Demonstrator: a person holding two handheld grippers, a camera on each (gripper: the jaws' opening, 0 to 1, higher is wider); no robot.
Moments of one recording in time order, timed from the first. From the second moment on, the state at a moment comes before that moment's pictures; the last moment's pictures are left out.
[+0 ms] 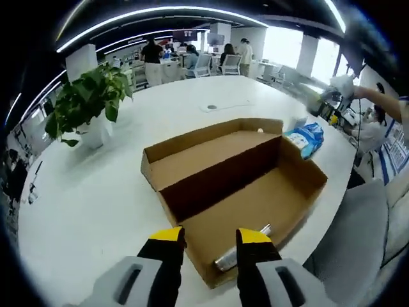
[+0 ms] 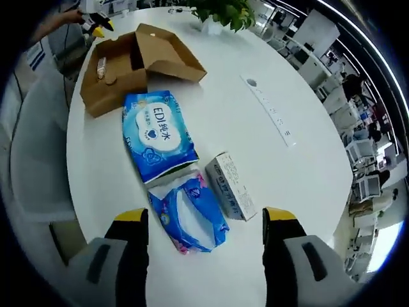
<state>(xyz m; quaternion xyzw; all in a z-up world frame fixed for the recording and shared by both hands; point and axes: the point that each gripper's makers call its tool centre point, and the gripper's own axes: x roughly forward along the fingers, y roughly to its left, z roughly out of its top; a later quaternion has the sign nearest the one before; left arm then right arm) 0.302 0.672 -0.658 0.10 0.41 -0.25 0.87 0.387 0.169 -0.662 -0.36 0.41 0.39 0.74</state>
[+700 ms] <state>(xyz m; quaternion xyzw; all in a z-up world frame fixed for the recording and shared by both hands) 0.310 0.638 -0.676 0.23 0.43 -0.40 0.78 0.323 0.204 -0.629 -0.24 0.33 0.35 0.84</state>
